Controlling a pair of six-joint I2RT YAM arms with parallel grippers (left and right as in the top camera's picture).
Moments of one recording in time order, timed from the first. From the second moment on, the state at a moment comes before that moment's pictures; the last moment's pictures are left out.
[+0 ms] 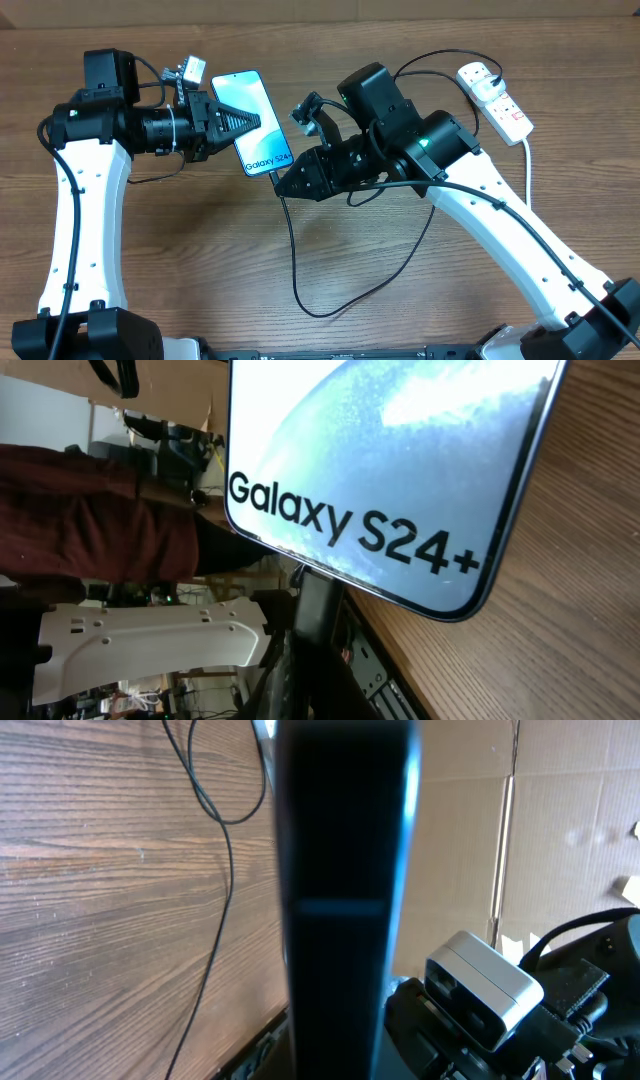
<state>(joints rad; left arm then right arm) 0.11 1.58 1.51 -1.13 1.16 -0.30 0.63 1.63 1.61 -0.91 -0.85 0.37</state>
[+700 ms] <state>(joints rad) 0.09 1.61 1.52 -1.12 1.07 -0.29 0.61 1.65 1.61 -0.84 -0.85 0.38</state>
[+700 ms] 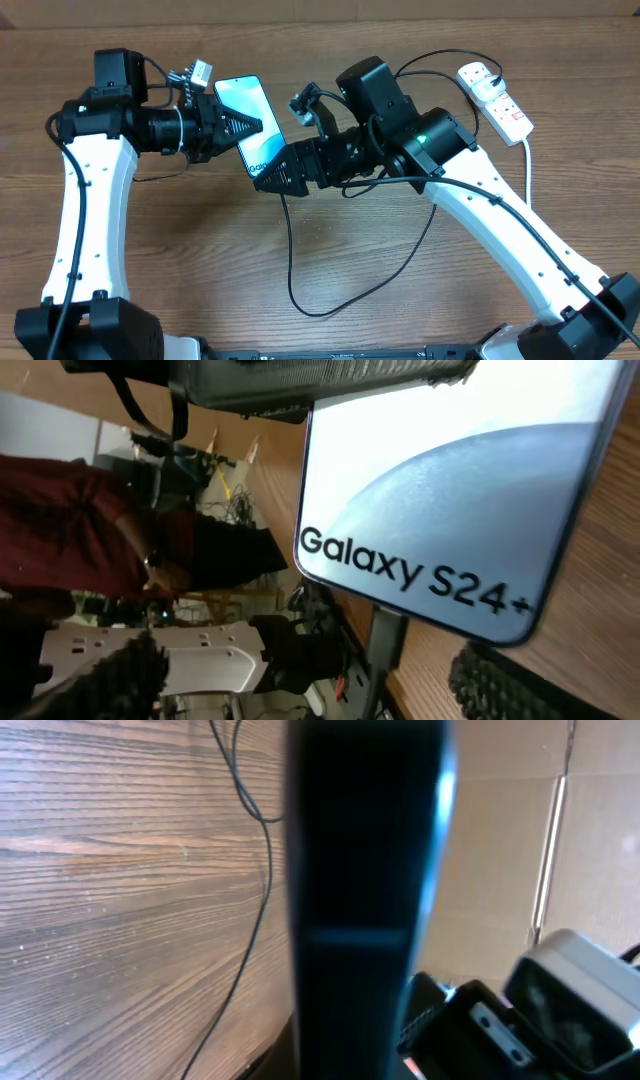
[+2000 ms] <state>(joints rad) -0.12 2.25 1.51 -0.55 0.76 -0.28 0.18 1.65 1.61 -1.08 -0.24 0.27</state>
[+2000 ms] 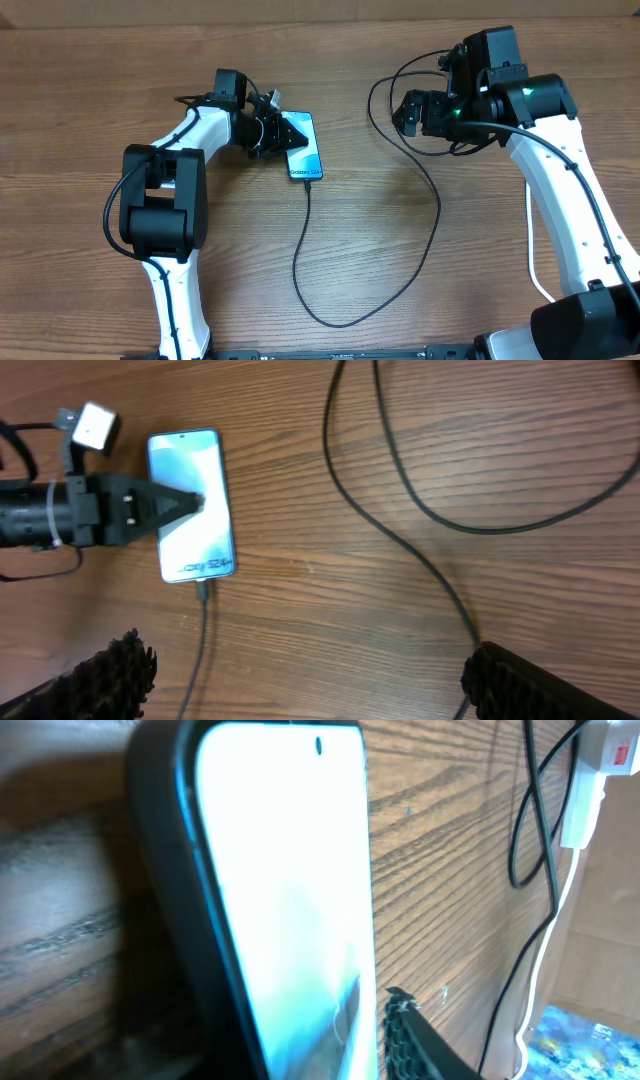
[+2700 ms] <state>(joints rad) -0.13 2.21 1.61 -0.75 0.39 -0.28 0.06 1.65 1.61 -1.06 -0.03 0.33</state>
